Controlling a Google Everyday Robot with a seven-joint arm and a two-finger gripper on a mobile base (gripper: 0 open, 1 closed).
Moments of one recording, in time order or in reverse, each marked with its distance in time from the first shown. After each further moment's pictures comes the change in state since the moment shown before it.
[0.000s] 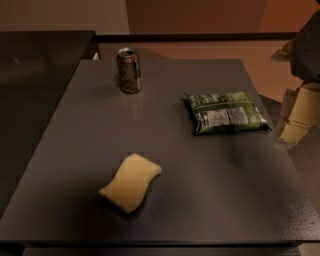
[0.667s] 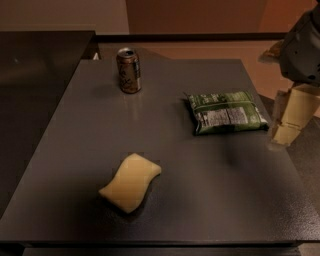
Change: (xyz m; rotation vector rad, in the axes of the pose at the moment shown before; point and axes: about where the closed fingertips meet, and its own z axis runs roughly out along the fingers) arm -0.016 0.005 0.005 -0.025 -0.029 -0.069
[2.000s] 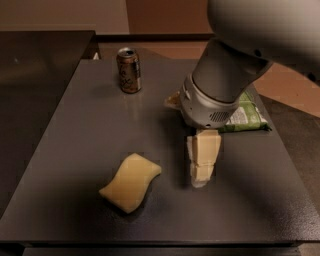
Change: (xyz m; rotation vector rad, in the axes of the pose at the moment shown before) arm -0.121 0.064 0.104 -0.203 -0.132 -0.378
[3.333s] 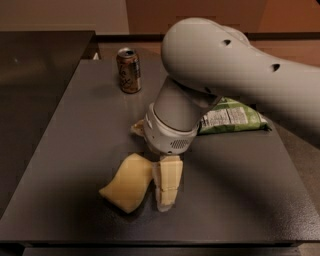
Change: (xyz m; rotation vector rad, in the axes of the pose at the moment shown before) arm -0.062 0.017 0.068 -0.094 -0.109 -0.079
